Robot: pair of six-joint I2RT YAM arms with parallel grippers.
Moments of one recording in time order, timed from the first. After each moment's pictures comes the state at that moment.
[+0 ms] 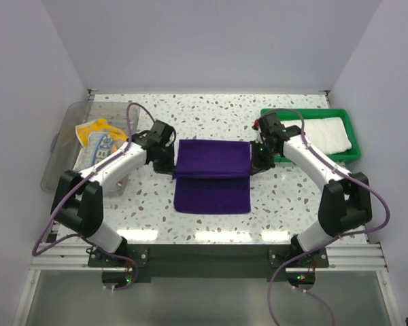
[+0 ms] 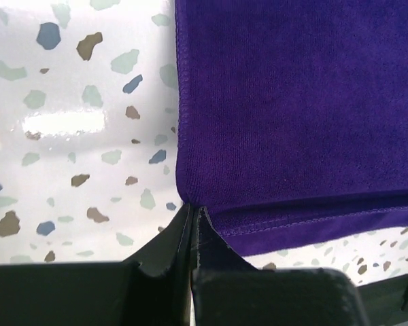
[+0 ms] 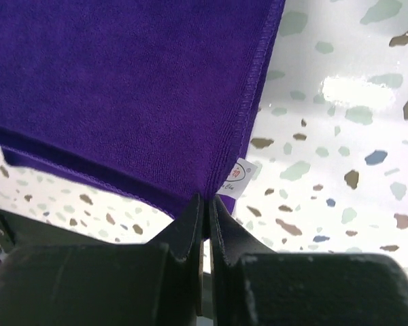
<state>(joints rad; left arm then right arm) -0.45 1.58 1.13 -0.70 0.03 -0.51 0.33 1.58 1.22 -0.88 -0.17 0.35</state>
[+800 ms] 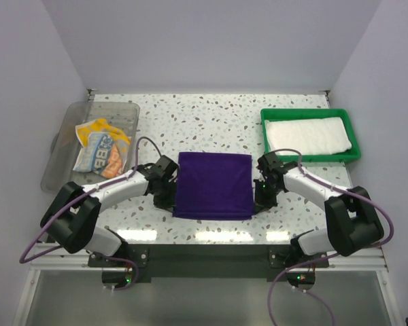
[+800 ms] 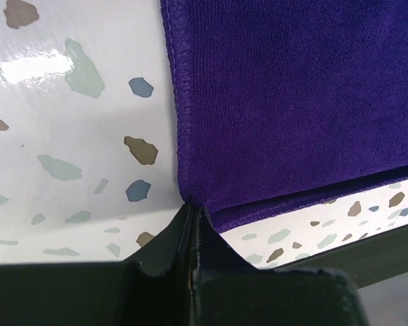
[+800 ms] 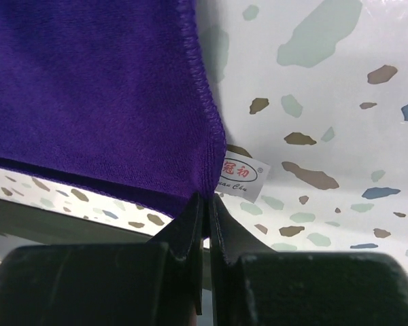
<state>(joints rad) -0.60 1.44 0.74 -0.62 0.13 -0.55 0.40 1.40 0.74 -0.77 -0.22 0.51</state>
